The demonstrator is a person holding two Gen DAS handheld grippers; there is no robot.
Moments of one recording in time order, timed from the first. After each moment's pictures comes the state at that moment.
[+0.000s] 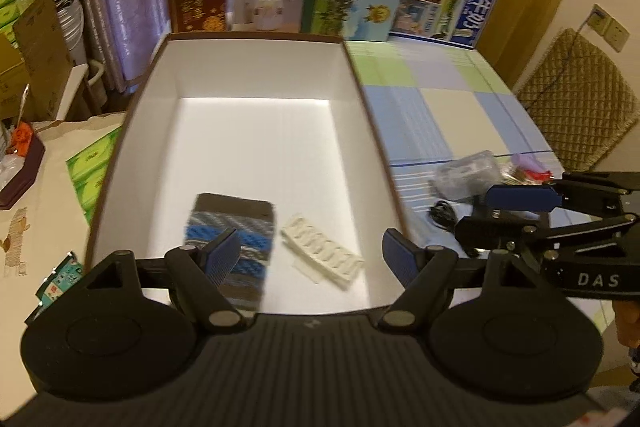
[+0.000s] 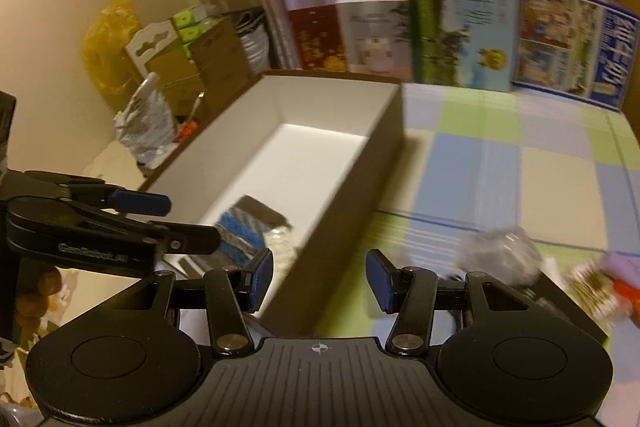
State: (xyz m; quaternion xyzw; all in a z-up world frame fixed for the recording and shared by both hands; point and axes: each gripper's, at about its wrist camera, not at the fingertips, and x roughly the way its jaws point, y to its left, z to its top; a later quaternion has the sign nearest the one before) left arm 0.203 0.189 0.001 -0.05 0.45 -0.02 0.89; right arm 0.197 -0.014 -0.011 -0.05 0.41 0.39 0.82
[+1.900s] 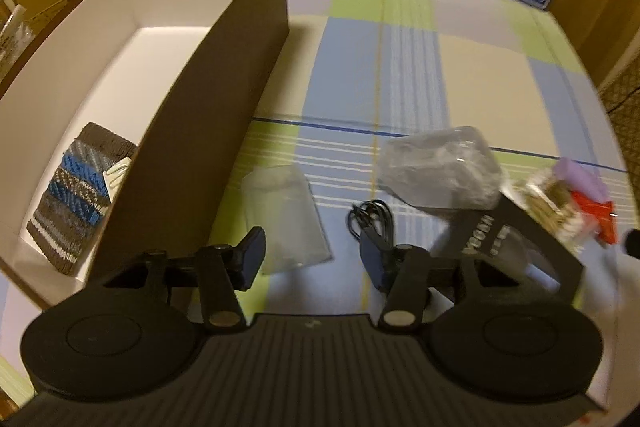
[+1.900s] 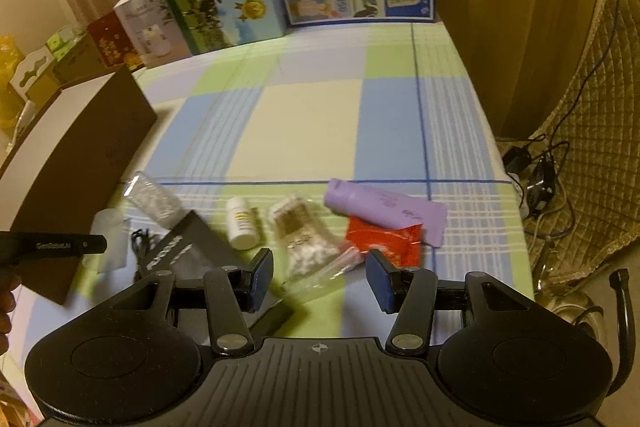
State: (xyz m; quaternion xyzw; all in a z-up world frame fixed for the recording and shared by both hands) left arm 0.301 0.007 -0.097 -0.08 0.51 0.16 0.84; right arm 0.343 -0.260 -0.065 -0.03 0.46 0.26 0.85
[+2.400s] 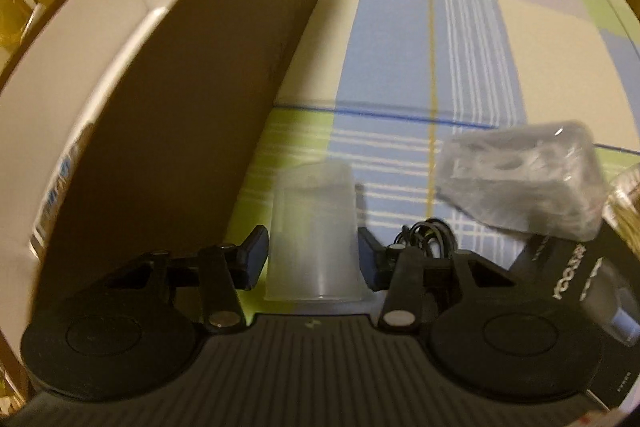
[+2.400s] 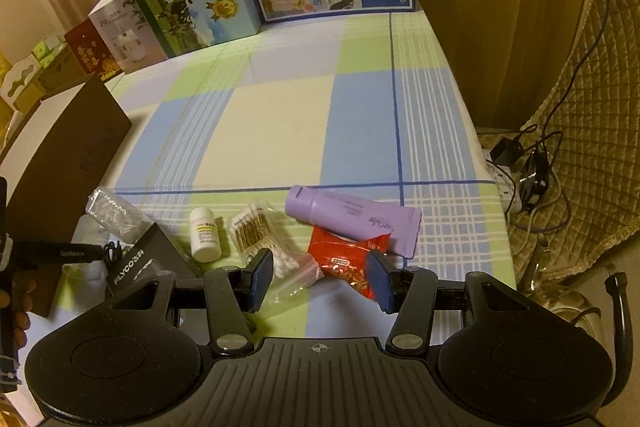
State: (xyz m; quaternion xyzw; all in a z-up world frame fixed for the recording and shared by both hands) left arm 0.335 0.015 -0.142 -0.04 0.54 0.22 0.81; right arm 0.372 -0.274 -0.077 -0.02 0.48 0.25 0.84
